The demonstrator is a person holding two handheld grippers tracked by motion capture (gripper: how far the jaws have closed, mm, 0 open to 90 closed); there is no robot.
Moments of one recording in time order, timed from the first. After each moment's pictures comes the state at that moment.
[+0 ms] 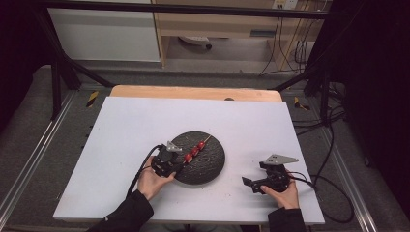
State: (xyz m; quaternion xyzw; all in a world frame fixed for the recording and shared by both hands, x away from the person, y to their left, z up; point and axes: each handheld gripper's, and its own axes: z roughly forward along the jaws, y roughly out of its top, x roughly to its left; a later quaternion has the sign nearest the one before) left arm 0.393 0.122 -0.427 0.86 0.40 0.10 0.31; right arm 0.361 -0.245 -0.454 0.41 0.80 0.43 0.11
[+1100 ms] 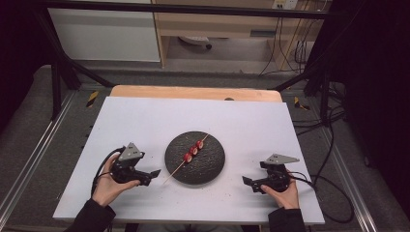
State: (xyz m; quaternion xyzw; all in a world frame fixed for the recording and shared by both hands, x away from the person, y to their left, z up) left arm 0.365 0.230 -0.412 0.84 0.34 0.15 0.39; right arm 0.361 -0.246 -0.452 0.42 0.79 0.43 0.11
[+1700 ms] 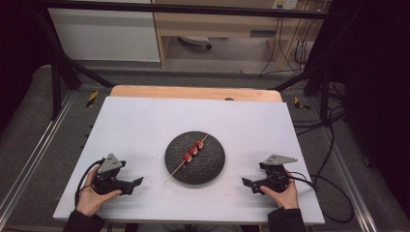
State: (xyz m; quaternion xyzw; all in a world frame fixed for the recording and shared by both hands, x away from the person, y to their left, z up) left arm 0.346 0.280 -0.445 0.82 0.38 0.17 0.40; right arm 0.360 -0.244 -0.455 0.42 0.80 0.42 0.11
